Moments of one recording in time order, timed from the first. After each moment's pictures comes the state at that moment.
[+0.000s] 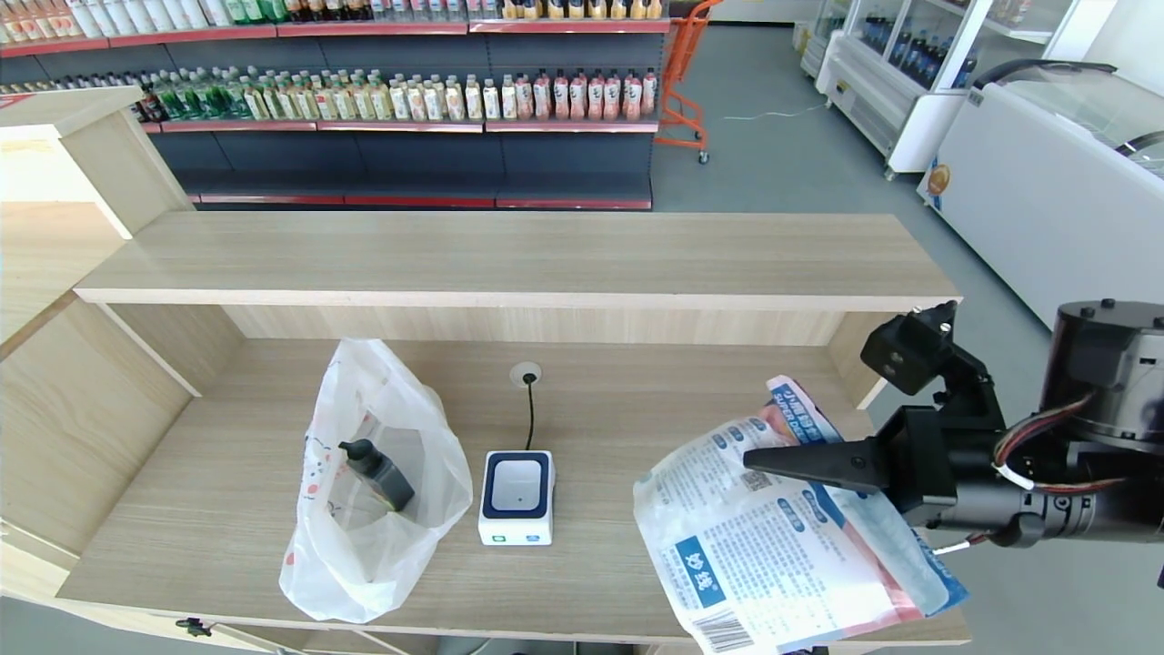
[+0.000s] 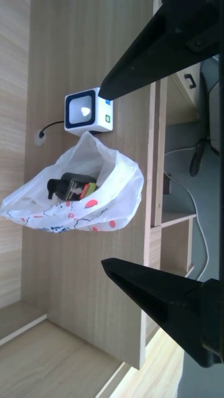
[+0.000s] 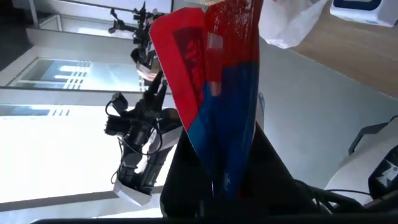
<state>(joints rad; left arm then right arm) 0.00 0.00 0.00 0.00 -0.02 -0.01 0.43 1.49 -0.56 -0.72 0.87 0.79</state>
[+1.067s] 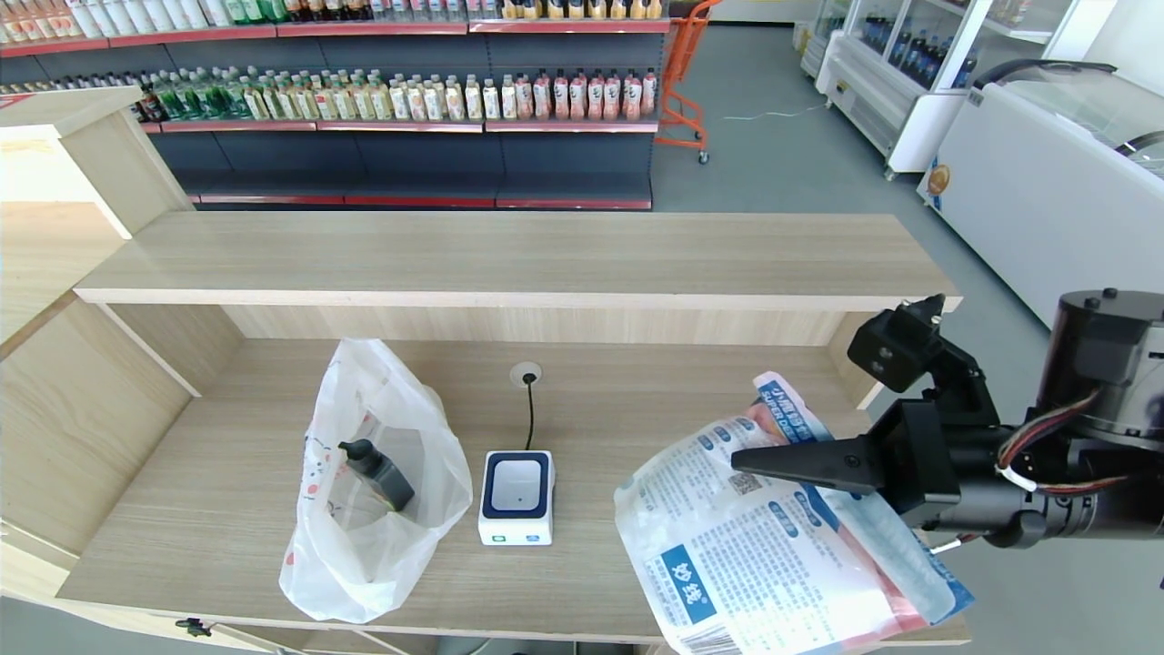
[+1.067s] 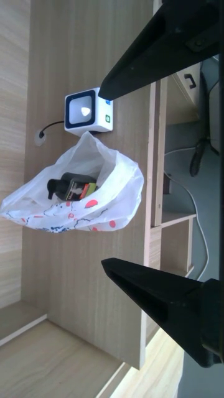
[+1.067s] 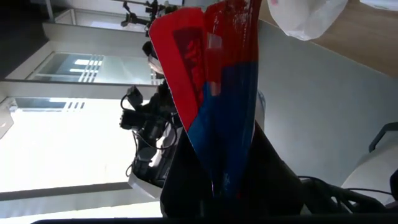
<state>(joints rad) 0.00 0.00 0.00 0.00 -0.02 -0.01 0.48 1.49 -0.58 -0.72 0.87 0.86</state>
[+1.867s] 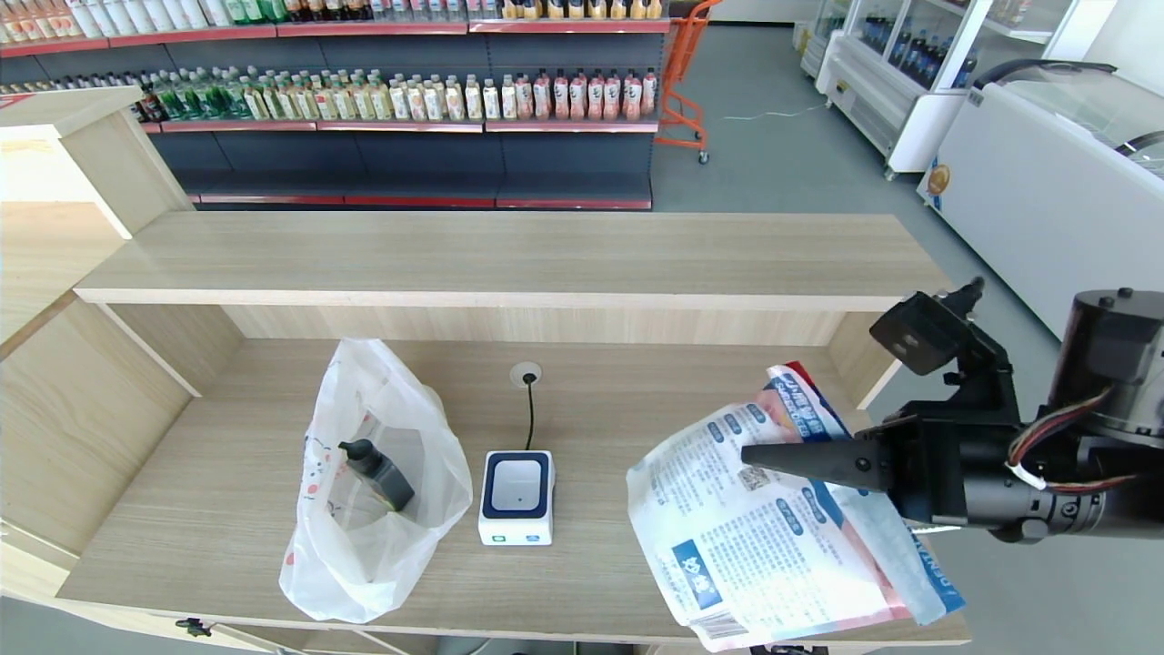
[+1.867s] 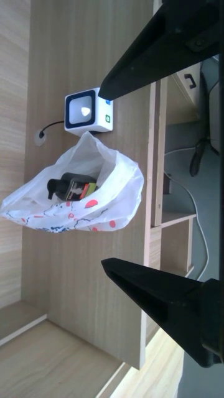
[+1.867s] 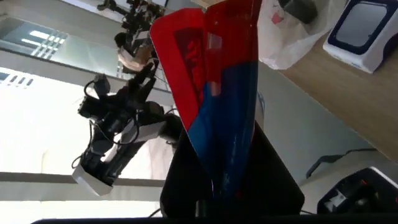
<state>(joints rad) 0.00 0.00 0.00 0.00 -0.02 -0.01 0.44 1.48 -0.57 -0.74 0.87 0.56</state>
